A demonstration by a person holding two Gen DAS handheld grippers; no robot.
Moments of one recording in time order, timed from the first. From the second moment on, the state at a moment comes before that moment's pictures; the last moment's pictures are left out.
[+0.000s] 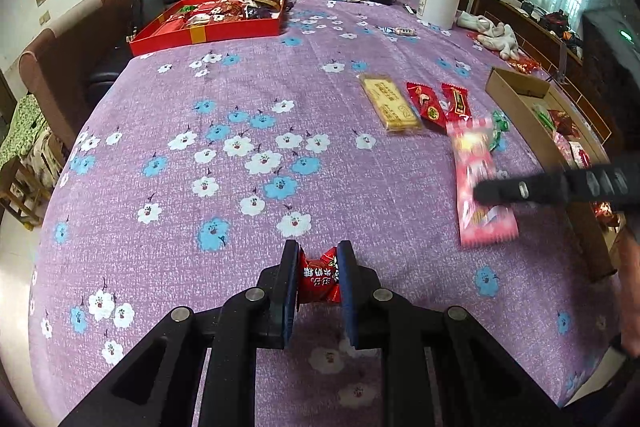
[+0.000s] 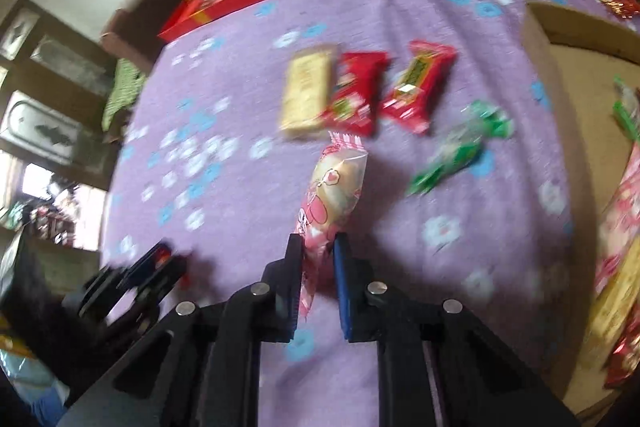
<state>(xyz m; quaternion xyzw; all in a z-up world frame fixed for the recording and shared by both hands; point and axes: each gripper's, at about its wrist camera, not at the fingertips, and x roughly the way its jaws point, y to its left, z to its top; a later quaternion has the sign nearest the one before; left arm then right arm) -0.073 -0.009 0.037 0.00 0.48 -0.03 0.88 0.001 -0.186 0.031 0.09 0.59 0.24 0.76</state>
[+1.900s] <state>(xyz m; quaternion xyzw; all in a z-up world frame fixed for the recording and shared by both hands) -0.061 -0.328 0.059 0.13 0.44 -0.29 0.84 -0.050 -0.483 0.057 0.22 0.55 0.06 0.81</state>
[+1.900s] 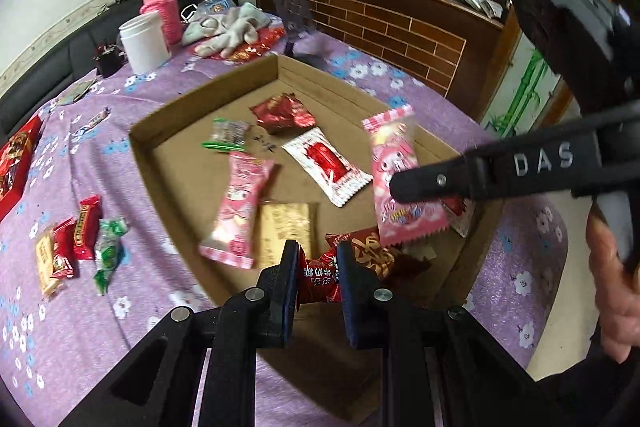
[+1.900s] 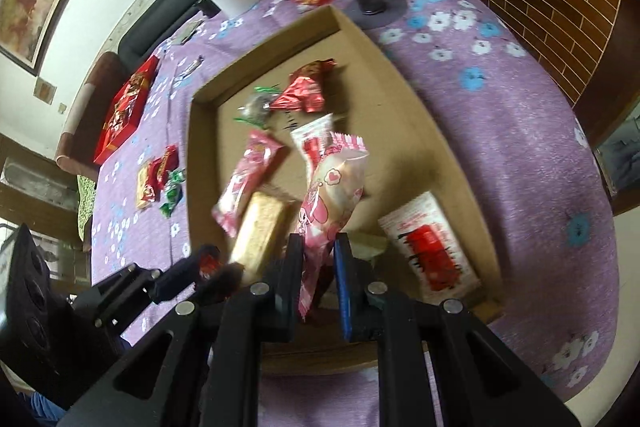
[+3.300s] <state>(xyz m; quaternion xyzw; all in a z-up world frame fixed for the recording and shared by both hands) -0.068 -0.314 0.076 0.15 0.41 -0.26 0.86 -0.056 -0.476 0.067 0.20 0.53 0.03 0.82</state>
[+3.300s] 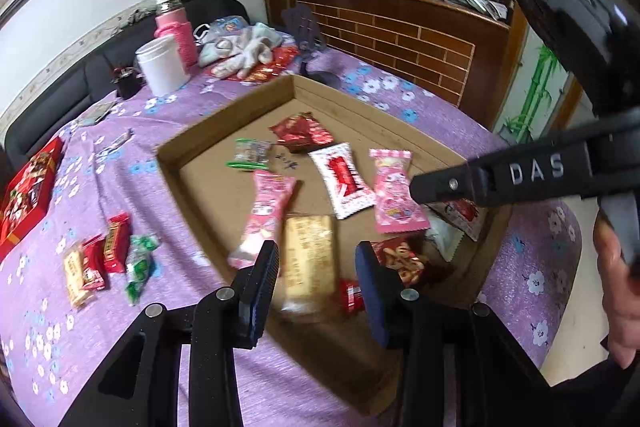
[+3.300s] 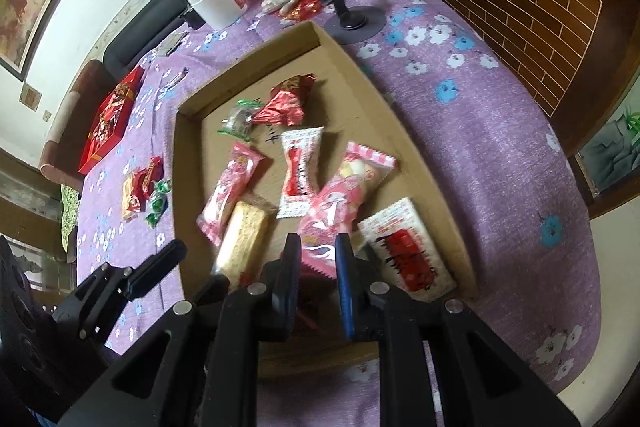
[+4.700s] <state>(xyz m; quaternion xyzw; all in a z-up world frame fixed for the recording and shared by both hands) 0.106 -0.091 0.014 0.02 0.53 -0.02 0.85 -0.040 -0.365 0.077 0.15 0.55 0.07 0.82</state>
